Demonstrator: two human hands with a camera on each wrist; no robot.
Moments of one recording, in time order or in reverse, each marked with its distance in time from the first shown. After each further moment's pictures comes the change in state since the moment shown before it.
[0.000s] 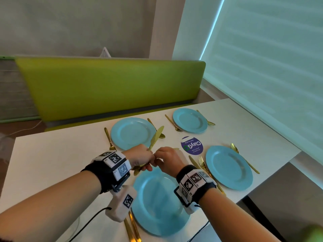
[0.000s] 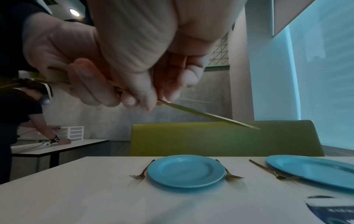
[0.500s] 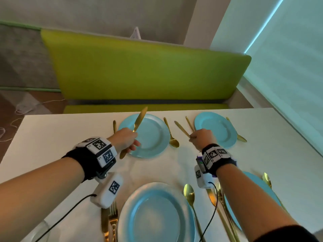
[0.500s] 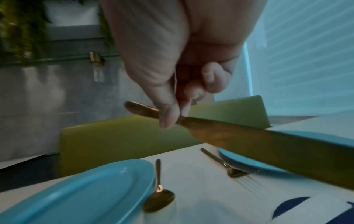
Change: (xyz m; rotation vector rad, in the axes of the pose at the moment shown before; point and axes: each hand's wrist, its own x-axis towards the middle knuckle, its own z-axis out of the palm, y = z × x) left_hand 0.093 -0.001 -0.069 -0.312 0.399 -0.119; right_hand 0.106 0.175 0.023 -0.131 -0.457 0.631
